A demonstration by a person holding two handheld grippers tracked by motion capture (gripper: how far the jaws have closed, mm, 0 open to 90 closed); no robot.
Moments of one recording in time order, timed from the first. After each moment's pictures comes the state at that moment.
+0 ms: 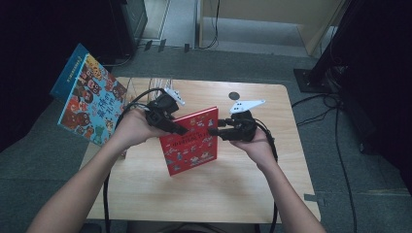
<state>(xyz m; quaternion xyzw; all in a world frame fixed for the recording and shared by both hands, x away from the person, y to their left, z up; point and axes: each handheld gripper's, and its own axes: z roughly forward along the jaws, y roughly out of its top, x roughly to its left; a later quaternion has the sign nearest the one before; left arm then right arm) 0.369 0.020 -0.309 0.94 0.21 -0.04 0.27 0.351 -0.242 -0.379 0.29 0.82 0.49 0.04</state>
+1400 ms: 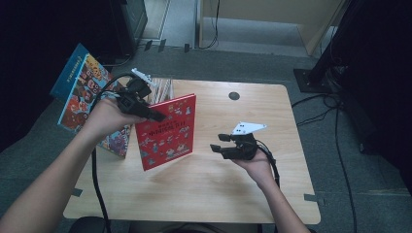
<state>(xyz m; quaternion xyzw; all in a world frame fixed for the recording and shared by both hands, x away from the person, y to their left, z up) 0.383 0.084 -0.276 0.92 0.28 -0.03 0.29 0.317 -0.250 -0.436 0.32 0.81 0.48 0.08</state>
